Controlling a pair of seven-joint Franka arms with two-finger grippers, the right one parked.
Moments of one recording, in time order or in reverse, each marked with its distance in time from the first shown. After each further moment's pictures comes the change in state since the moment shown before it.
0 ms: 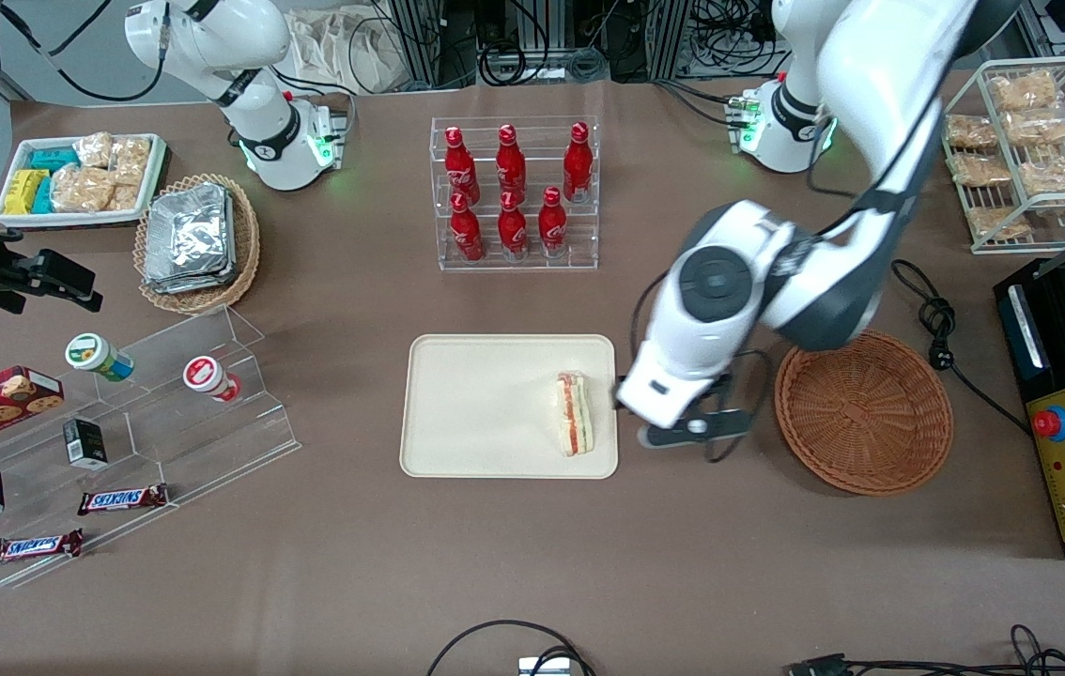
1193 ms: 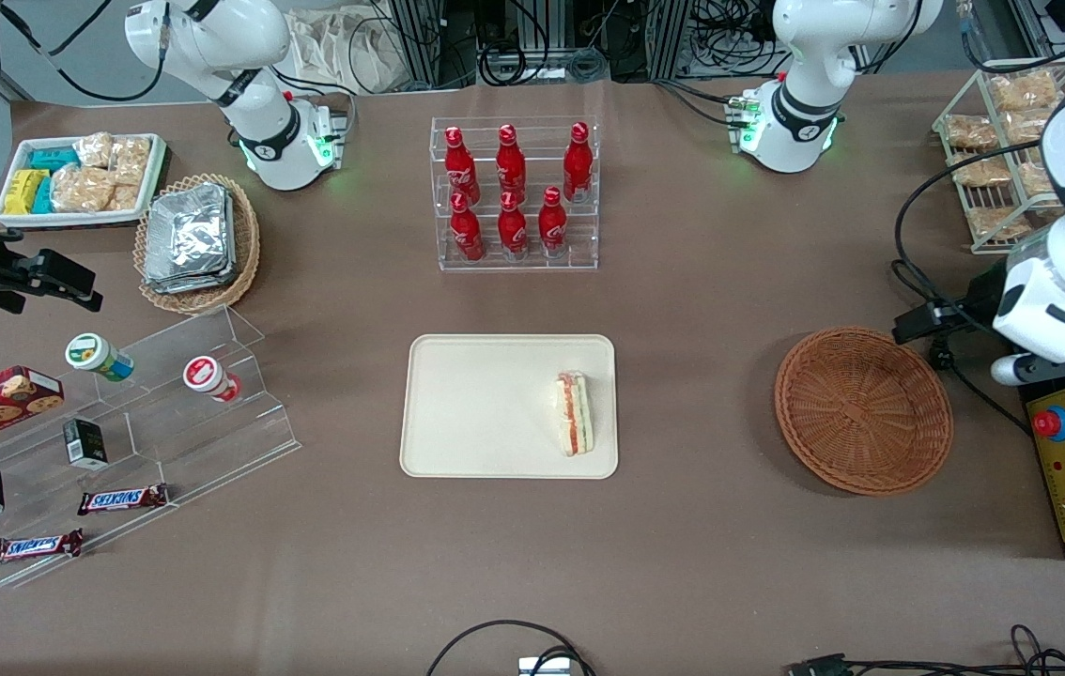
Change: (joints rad) arm 0.152 -0.404 0.396 -0.241 -0.300 -0.221 0.623
